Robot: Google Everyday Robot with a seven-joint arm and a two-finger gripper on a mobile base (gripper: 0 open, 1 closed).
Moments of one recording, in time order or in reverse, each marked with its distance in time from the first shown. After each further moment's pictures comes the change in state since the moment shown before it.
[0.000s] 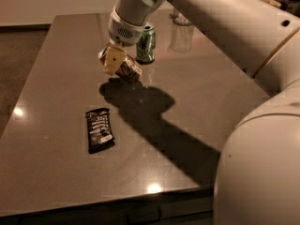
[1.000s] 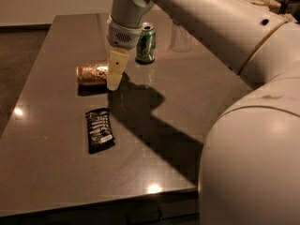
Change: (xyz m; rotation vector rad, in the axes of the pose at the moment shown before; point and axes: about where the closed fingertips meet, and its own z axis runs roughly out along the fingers) arm 0.012 0.007 0.013 -0.051 0.113 -0.060
